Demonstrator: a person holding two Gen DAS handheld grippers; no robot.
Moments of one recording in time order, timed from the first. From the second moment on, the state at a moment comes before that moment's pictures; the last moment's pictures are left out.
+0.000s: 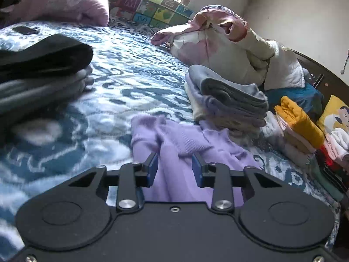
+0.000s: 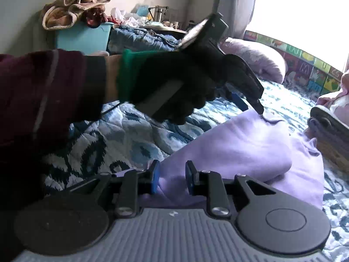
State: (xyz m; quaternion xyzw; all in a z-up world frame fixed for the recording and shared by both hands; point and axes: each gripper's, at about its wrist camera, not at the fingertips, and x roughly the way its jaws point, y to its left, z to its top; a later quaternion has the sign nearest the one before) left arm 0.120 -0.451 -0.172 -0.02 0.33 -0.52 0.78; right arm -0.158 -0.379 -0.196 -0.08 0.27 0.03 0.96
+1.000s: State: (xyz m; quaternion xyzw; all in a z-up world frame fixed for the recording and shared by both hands) left arm 0.097 -0.484 -0.188 0.11 0.28 -0.48 0.82; right arm -0.115 -0.462 -0.203 0.08 0.32 -0.05 0.94
